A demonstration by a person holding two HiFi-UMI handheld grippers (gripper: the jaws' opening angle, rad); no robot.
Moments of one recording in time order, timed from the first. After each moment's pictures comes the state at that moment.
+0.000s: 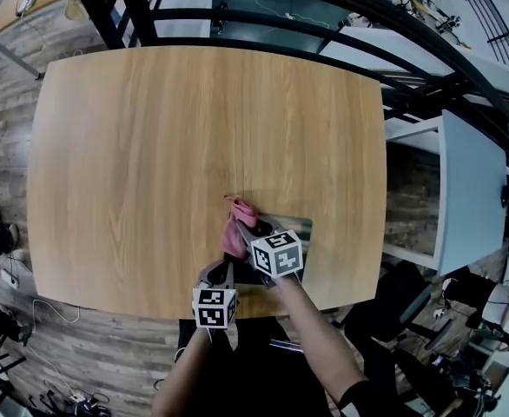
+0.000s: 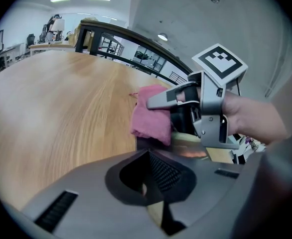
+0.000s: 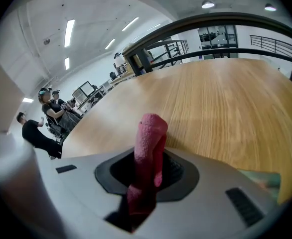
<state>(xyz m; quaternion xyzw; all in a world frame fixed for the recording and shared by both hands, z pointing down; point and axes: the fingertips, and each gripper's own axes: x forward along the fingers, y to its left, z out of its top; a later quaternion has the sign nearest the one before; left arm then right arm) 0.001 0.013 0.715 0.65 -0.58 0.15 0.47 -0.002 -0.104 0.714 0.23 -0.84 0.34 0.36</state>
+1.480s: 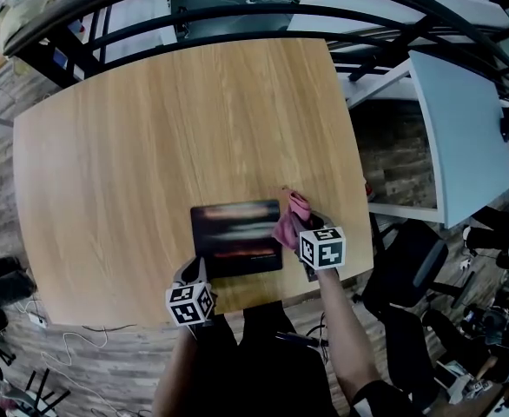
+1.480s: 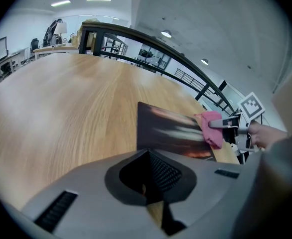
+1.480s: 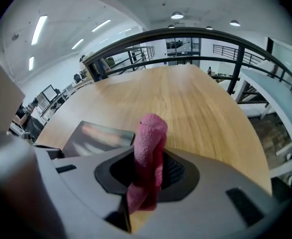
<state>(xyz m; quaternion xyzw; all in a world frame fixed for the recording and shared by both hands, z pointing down) -0.006 0.014 0.716 0.62 -0.60 0.17 0.48 0.245 -0.149 0.703 0.42 -0.76 0.33 0.38</state>
